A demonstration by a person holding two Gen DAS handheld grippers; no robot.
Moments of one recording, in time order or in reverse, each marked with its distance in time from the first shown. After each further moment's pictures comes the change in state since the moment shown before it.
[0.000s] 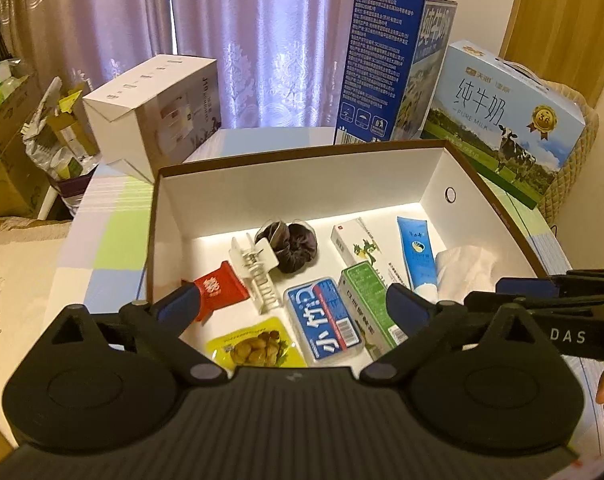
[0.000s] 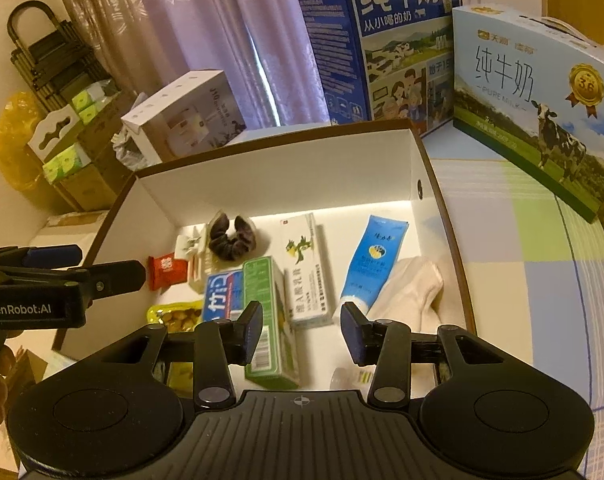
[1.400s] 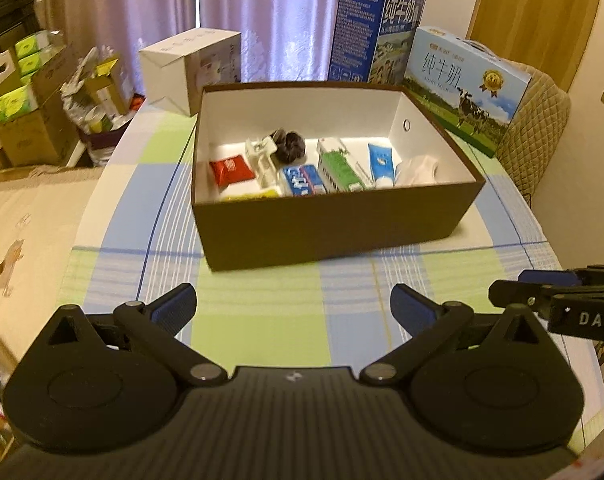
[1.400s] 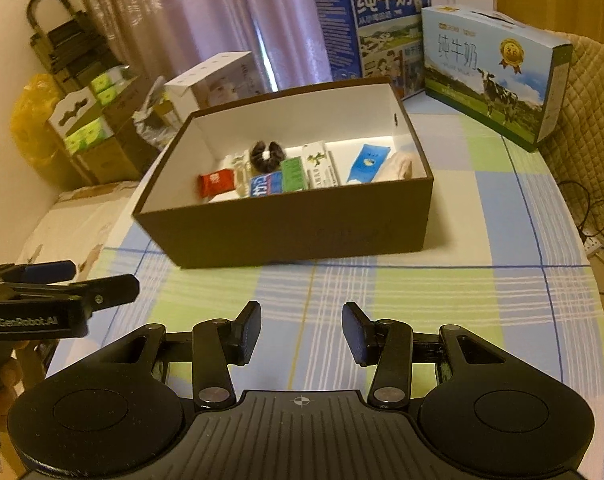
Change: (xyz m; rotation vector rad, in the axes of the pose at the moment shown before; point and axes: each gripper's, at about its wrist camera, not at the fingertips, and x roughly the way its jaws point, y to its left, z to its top) left arm -0.135 -0.023 -0.138 -0.067 0.011 0.023; right arm -0.135 0.043 -0.130 -0.013 0.008 -0.014
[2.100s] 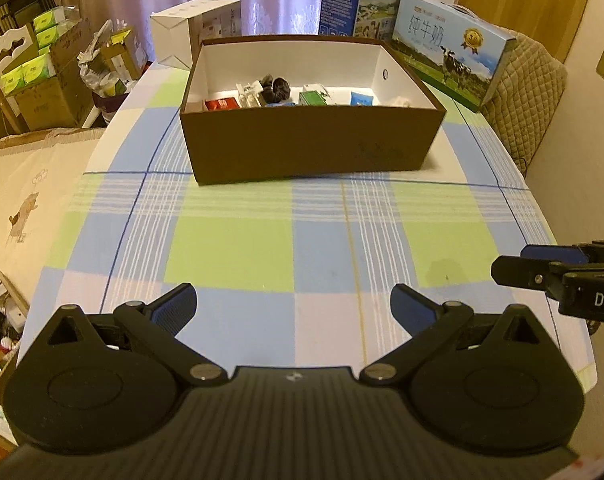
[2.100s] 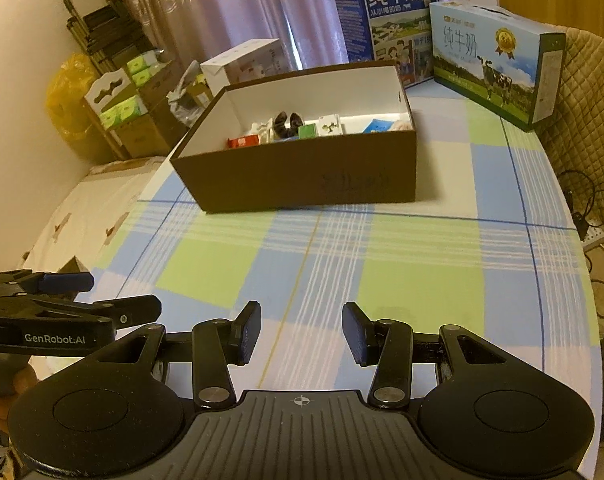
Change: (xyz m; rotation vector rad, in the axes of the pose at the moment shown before) left arm -0.051 -0.053 -0.077 -0.025 0.069 0.042; right arm -0.061 -0.018 -0.065 -0.057 0.024 0.067
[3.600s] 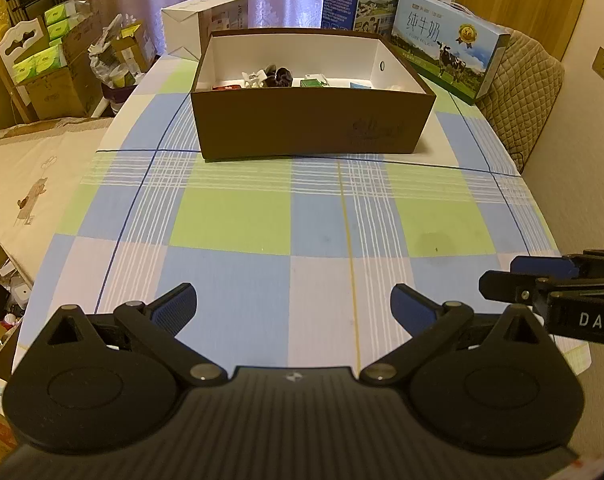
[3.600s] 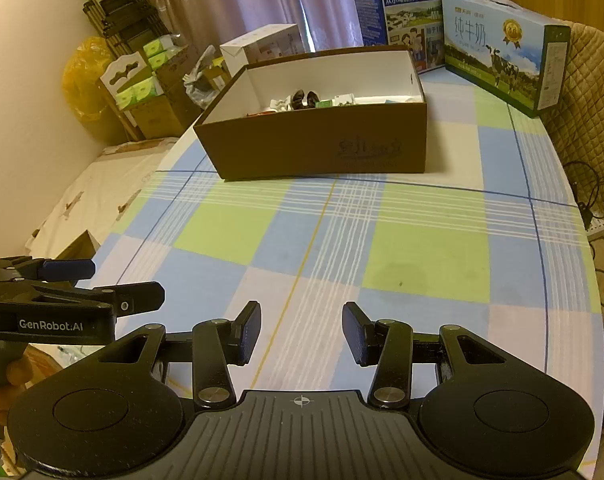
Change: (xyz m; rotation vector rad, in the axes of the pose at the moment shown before) left arm -0.030 -0.008 -0.034 -0.030 -0.001 0.018; right arm -0.017 0.015 -0.037 -0.027 0.022 0.018
